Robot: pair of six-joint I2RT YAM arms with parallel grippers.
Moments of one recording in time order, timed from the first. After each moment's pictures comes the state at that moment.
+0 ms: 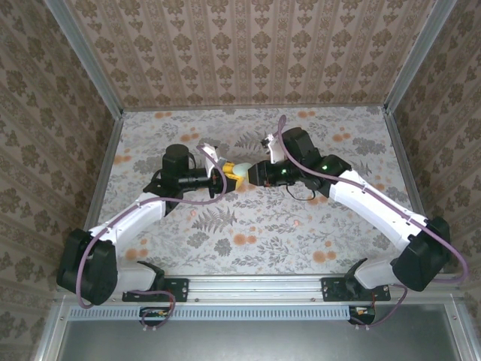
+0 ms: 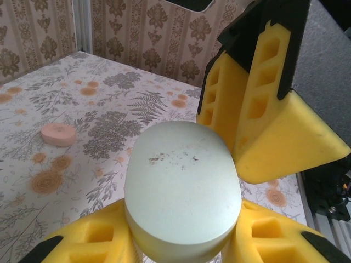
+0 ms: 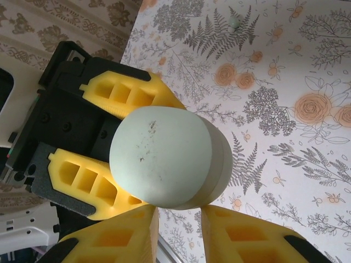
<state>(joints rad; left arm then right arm) -0.49 1.28 0.76 0.18 0.91 0.07 0.62 1.40 1.25 -0.54 -0.43 0.58</state>
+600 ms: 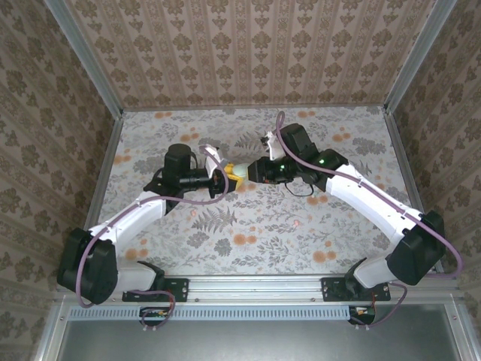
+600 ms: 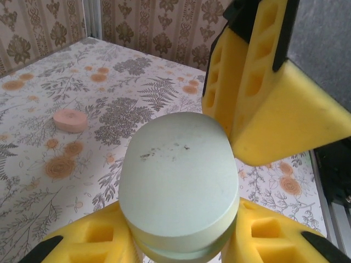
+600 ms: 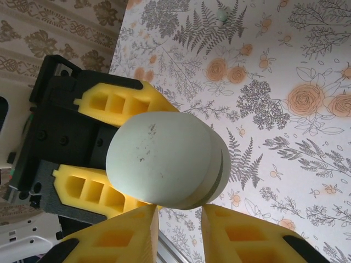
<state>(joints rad) -0.50 1.28 0.78 0.09 0.86 0.14 0.60 1.44 1.31 -0.61 -0.43 0.61</state>
